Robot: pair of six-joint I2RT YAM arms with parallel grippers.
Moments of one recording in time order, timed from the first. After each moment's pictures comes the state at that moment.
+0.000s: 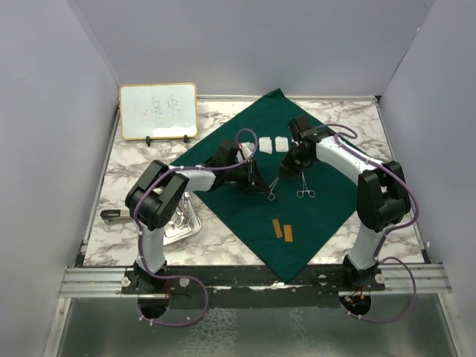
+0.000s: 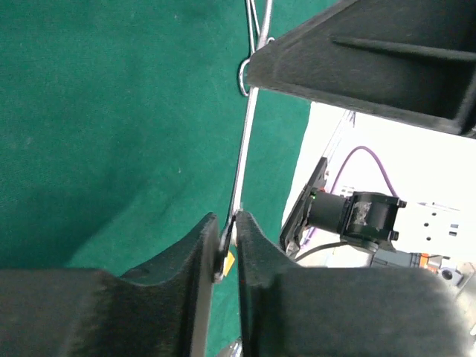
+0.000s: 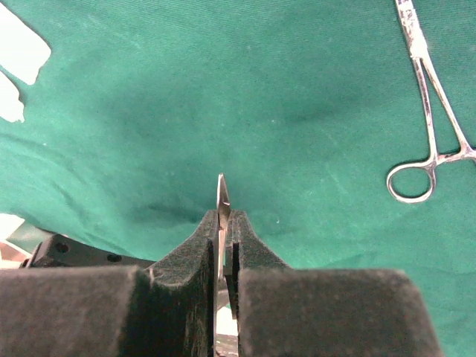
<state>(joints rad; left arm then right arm) -0.58 1.93 1.05 0.23 0.76 -0.86 0.40 1.83 1.36 -0.73 -0.08 1.00</state>
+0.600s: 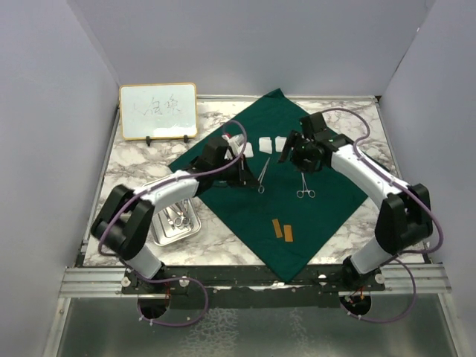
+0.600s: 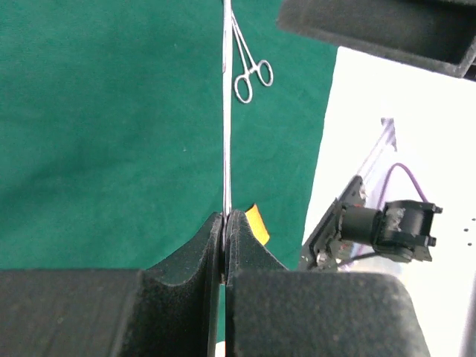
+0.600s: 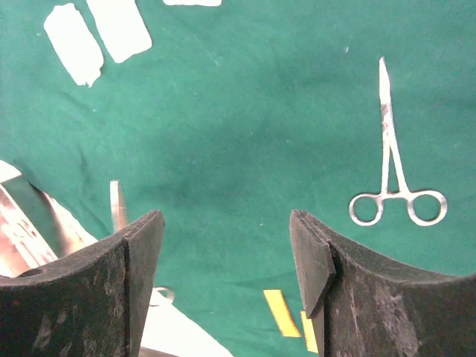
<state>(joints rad) -0.59 1.64 0.97 0.07 0.57 -0.70 0.40 1.63 1.27 -0.63 -0.02 0.78</state>
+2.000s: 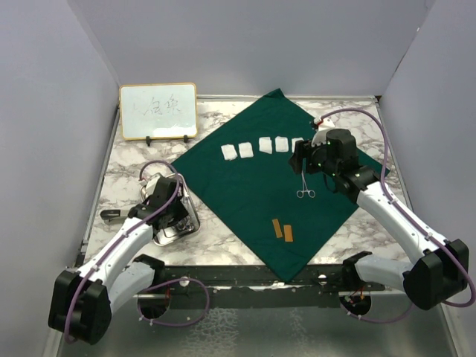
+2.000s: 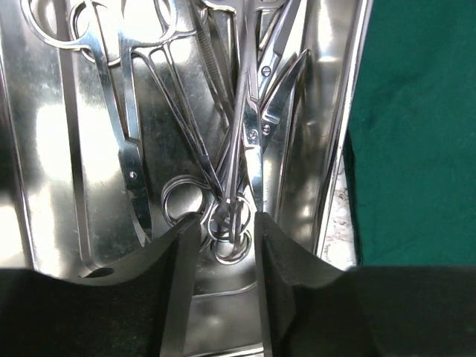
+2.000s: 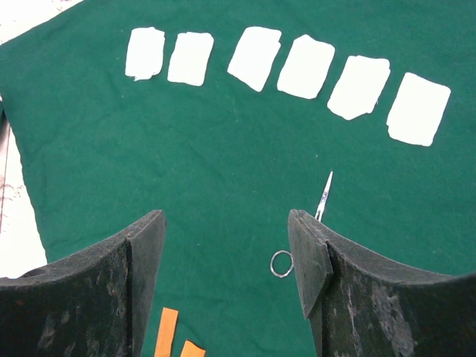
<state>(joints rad) -0.34 0.93 0.49 -0.55 -0.20 -0.86 0.40 1.17 0.93 -0.26 -0.06 0.15</state>
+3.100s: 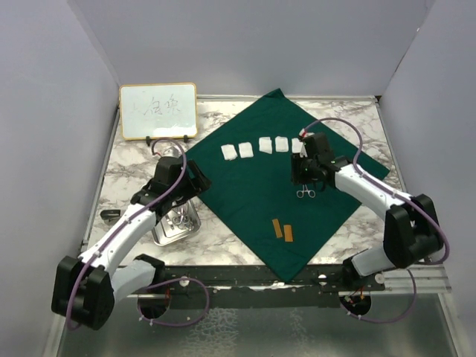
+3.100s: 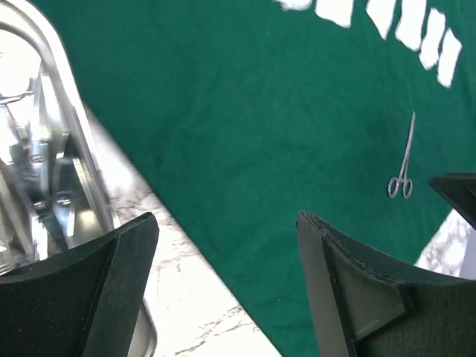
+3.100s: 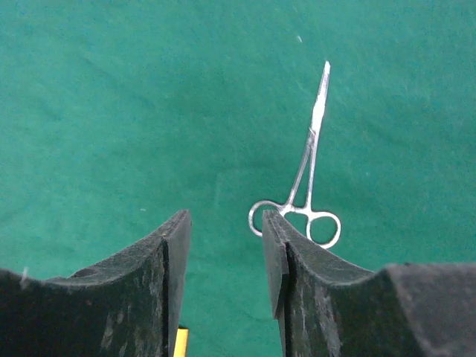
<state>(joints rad) -0.35 1.02 0.64 -0.32 0.04 -0.80 0.40 1.44 0.96 -0.39 0.01 0.23</state>
